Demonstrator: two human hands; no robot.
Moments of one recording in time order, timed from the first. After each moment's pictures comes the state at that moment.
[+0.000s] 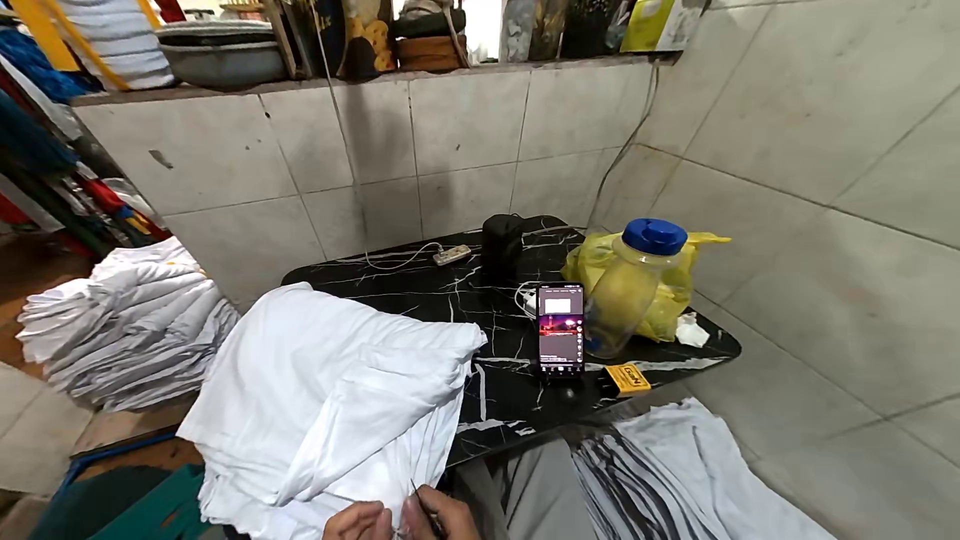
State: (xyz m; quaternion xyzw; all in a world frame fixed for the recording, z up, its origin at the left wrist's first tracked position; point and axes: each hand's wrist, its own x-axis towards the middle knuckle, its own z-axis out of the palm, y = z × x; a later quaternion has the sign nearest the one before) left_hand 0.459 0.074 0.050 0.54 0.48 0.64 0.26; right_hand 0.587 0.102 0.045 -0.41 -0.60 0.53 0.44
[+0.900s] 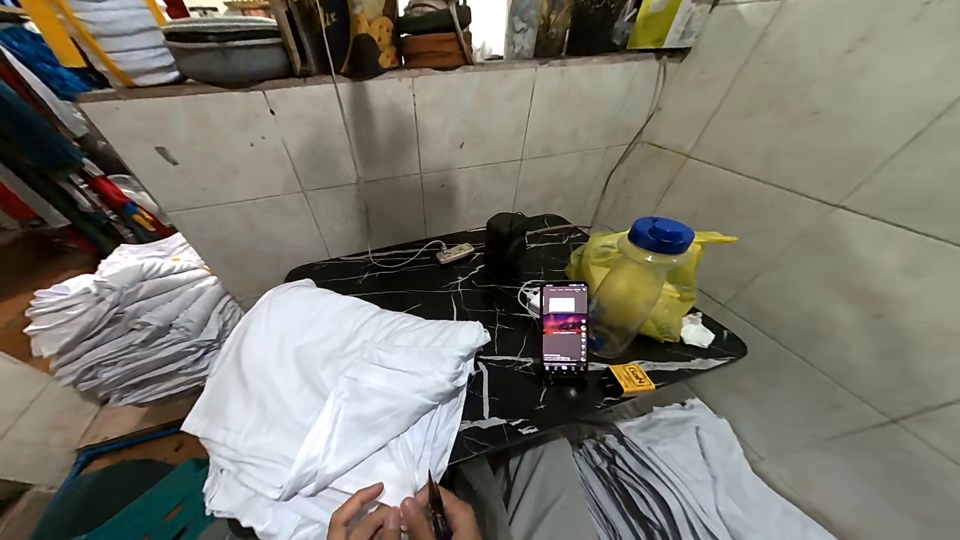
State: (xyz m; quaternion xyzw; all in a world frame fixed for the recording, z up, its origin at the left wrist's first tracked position) left_hand 0.465 0.071 0.051 0.51 0.50 0.65 0.27; right_hand 0.575 0.092 0.048 -0.43 -0.49 0.57 0.51
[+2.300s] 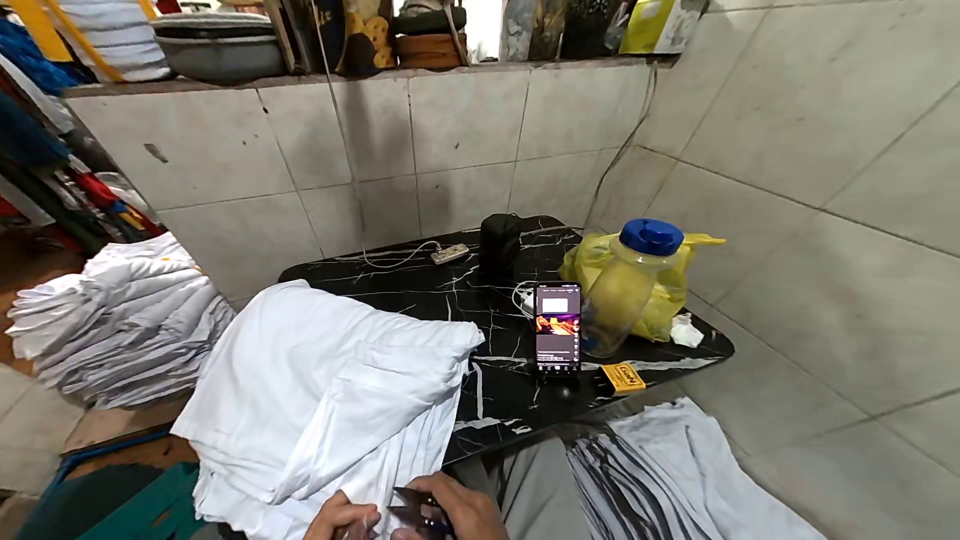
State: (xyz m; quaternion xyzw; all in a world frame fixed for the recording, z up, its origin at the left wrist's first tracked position) left_hand 0.425 0.087 0.024 0.59 0.46 0.62 0.22; right_hand 0.615 0.106 0.065 -0.45 -0.74 0.36 0.36
